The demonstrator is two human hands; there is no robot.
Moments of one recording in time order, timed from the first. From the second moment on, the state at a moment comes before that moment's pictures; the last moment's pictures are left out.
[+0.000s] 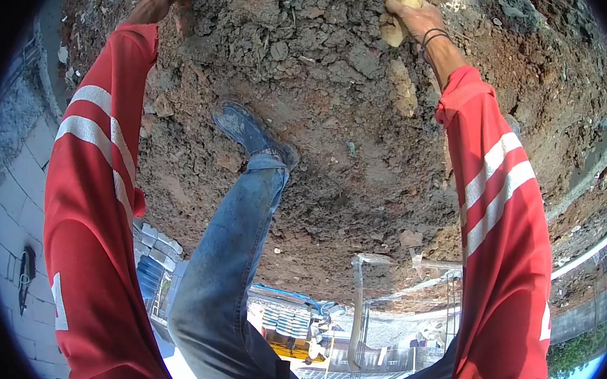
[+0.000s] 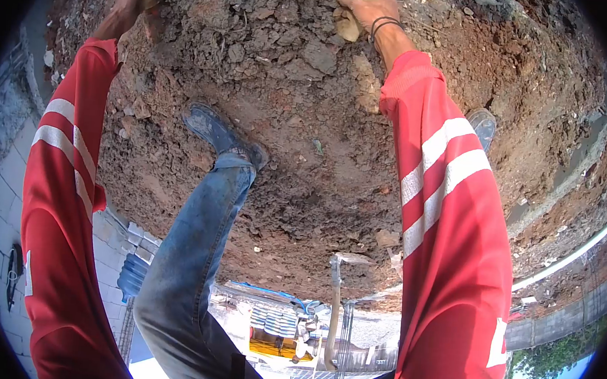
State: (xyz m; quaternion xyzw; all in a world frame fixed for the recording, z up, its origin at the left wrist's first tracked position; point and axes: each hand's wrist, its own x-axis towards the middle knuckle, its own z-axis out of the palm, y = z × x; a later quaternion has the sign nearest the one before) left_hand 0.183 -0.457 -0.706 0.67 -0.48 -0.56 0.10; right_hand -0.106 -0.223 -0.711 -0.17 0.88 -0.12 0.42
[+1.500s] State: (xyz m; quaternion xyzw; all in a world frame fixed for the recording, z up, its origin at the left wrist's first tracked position) left_hand -0.093 -0.083 -0.622 0.36 -0.80 -0.48 0.01; right_hand -0.199 -0.039 -0.543 -0.26 0.88 -0.17 0.36
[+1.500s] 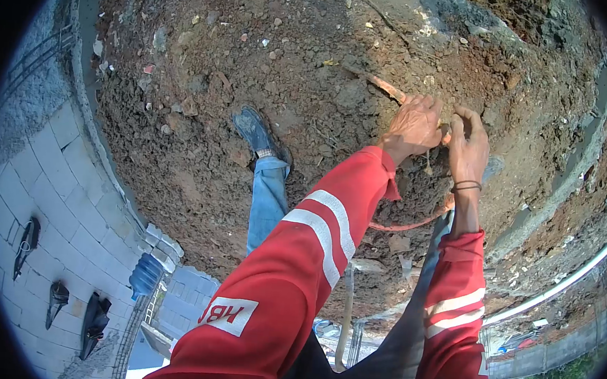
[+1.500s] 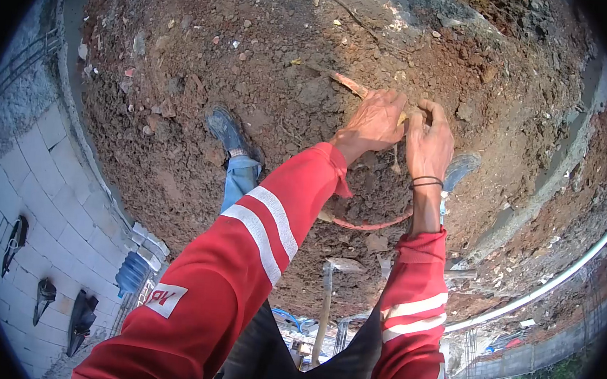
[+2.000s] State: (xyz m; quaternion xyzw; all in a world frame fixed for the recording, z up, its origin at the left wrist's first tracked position) left_hand 0.018 -0.103 -0.631 0.59 -0.69 -0.41 0.02; right_hand -0.197 -0.044 -0.651 -0.43 0.77 0.00 0.48
